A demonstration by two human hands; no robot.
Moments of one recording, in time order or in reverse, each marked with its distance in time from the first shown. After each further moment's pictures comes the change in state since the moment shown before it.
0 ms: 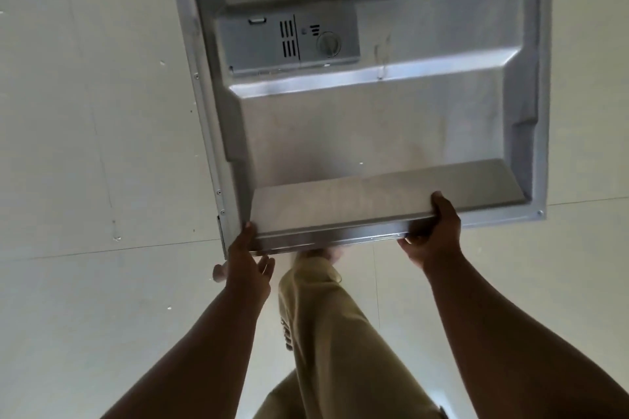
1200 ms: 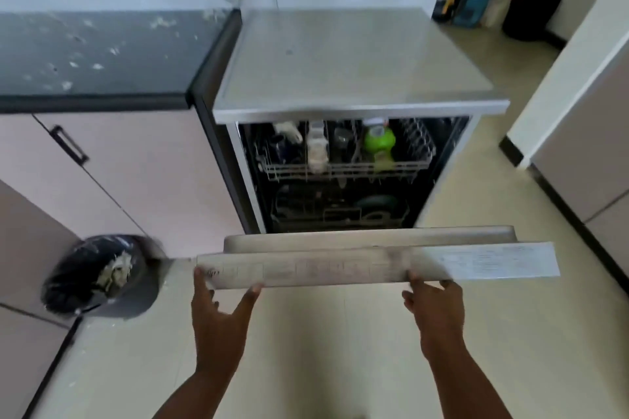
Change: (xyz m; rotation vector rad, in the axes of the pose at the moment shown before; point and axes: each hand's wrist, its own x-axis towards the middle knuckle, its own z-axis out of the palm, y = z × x) left_hand -0.416 0.235 -0.015 0.257 -0.190 1.332; right_hand -0.466 -0.215 0.108 -0.364 -0.173 -0.883
